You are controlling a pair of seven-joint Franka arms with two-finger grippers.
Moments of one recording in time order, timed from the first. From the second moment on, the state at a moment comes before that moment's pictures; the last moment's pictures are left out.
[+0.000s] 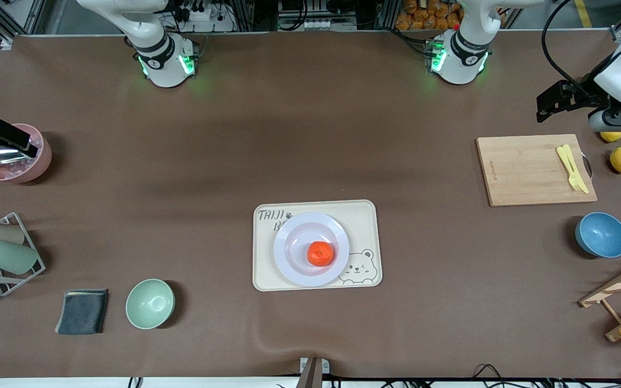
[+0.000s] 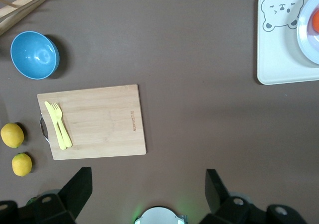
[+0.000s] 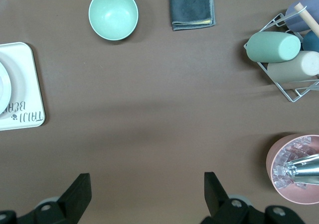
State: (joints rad) left arm -0.06 -0.04 -0.06 -1.54 0.02 1.43 -0.06; right arm -0.04 0.03 -0.06 -1.53 0.05 1.55 -0.03
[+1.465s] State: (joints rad) left arm -0.06 -0.04 -0.06 -1.54 0.02 1.43 -0.07; right arm -0.04 0.03 -0.06 -1.53 0.05 1.59 -0.03
